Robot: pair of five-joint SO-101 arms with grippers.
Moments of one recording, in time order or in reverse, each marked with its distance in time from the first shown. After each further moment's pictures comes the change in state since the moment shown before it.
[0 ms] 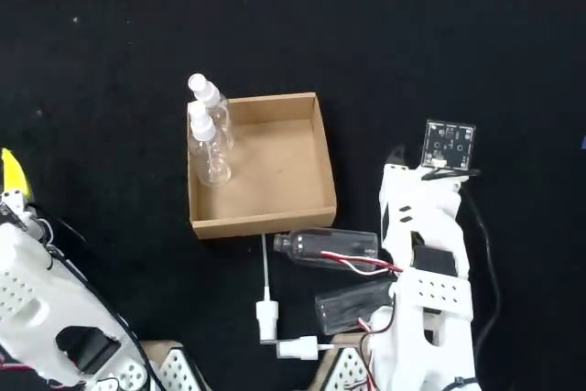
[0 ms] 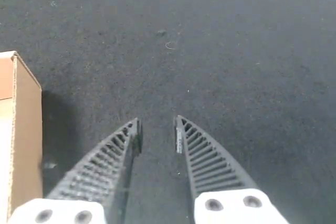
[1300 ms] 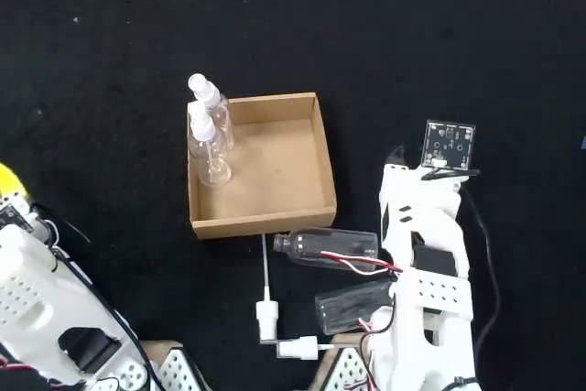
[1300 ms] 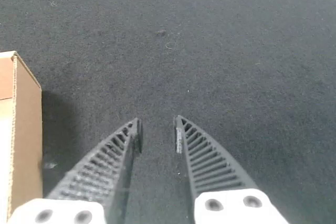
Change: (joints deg) left arm 1.2 -2.5 3.3 0.5 -0.3; right arm 0.1 0.0 0.0 0.0 0.0
